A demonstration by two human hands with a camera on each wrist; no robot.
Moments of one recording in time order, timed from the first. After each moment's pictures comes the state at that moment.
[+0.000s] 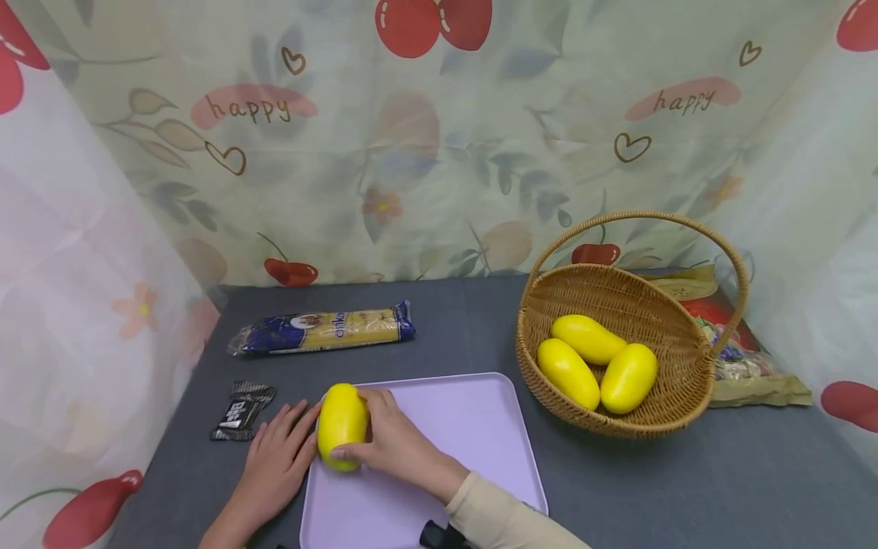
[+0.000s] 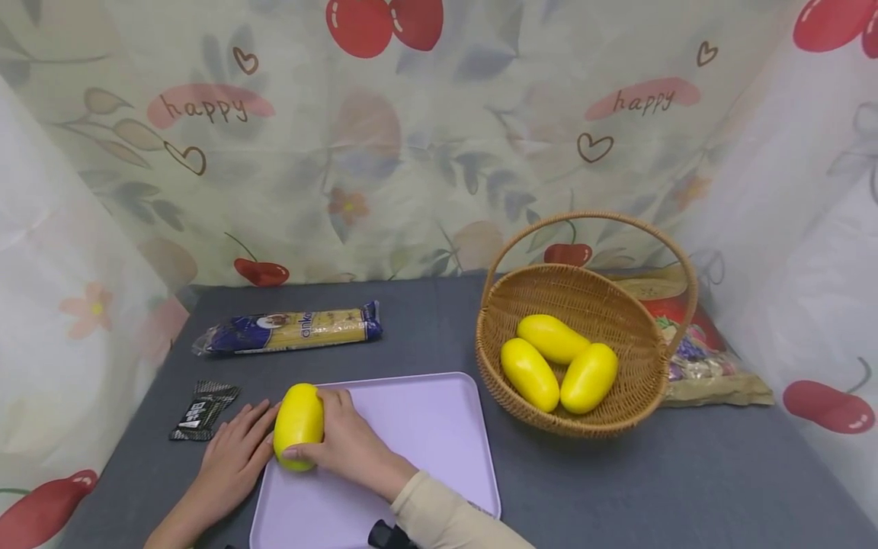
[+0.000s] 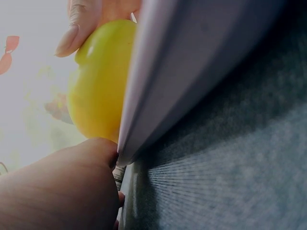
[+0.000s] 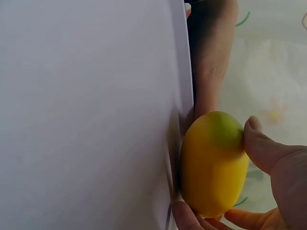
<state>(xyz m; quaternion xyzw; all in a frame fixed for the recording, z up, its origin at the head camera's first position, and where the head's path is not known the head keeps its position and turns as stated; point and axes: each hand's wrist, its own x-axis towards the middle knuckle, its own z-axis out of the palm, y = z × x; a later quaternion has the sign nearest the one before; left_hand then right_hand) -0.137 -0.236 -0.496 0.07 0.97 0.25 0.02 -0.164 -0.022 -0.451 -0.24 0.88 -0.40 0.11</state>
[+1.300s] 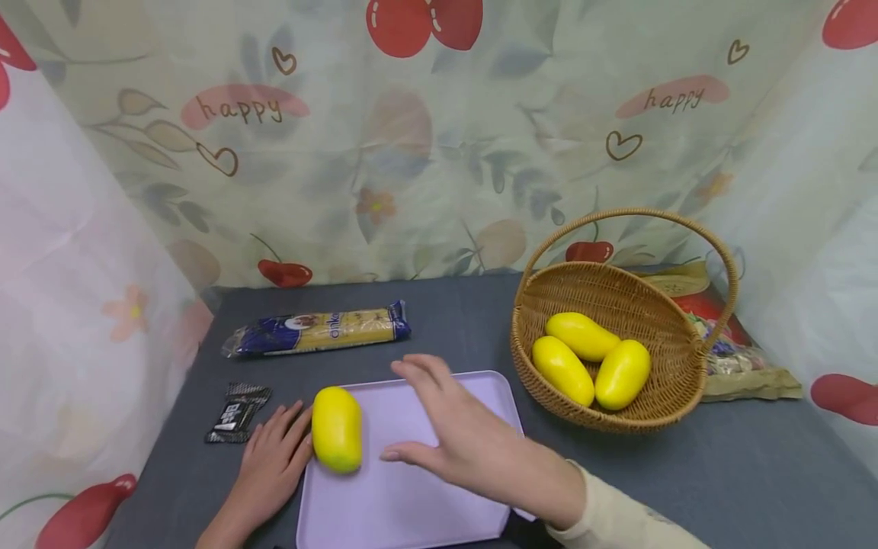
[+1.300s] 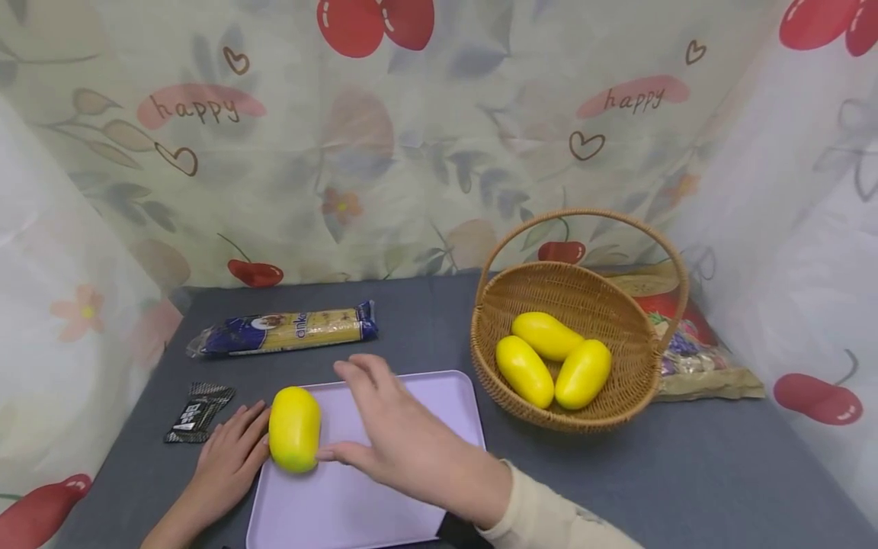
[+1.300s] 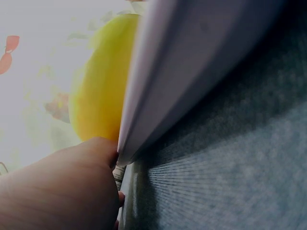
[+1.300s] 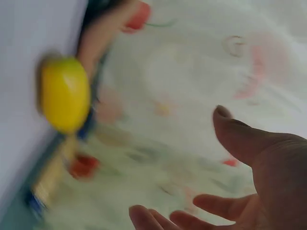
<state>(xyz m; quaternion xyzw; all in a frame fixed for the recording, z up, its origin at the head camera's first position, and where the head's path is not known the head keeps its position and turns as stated) -0.140 -0.238 -0.498 0.07 0.97 0.24 0.02 -0.123 0.064 -0.328 -0.32 0.90 -0.29 0.02</state>
